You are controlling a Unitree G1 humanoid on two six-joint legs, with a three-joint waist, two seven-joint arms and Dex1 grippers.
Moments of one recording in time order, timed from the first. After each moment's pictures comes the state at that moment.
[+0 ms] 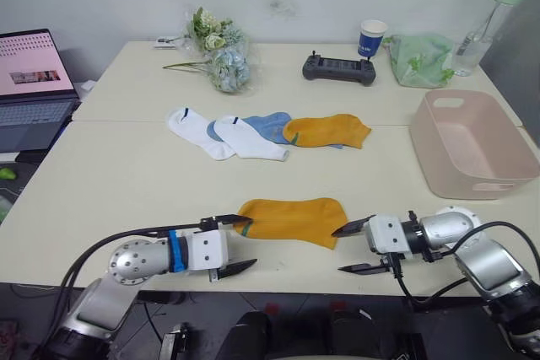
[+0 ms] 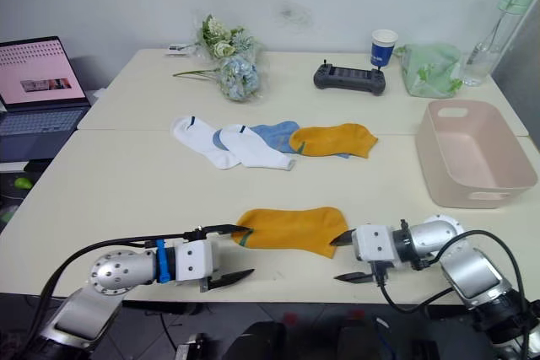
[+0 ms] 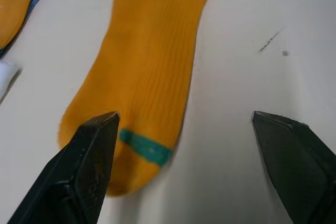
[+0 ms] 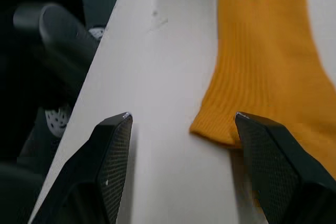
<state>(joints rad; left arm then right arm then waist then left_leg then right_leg) 0.01 0.74 -0.16 -0.16 0.00 -0.26 -0.94 -0.21 -0.76 0.31 -0.14 0.14 -0.03 1.23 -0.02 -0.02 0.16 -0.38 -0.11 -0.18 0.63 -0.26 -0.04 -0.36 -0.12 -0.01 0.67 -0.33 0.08</state>
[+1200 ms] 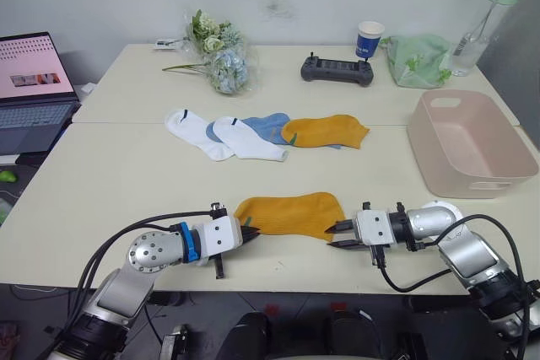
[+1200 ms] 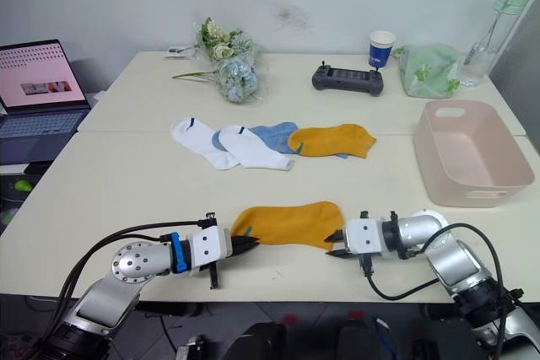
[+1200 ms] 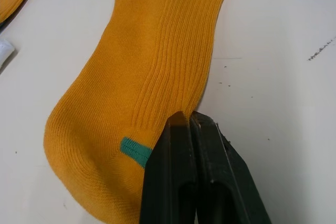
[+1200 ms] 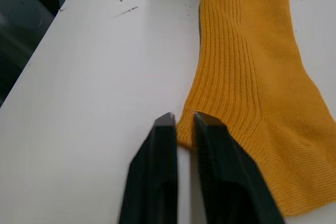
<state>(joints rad) -0.05 0.70 -0.20 -0.11 -0.03 -0.11 -0.90 -0.29 -0.71 0.34 -0.03 0.06 -0.14 1.18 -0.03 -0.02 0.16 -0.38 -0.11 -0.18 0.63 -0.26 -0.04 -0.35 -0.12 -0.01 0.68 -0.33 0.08</state>
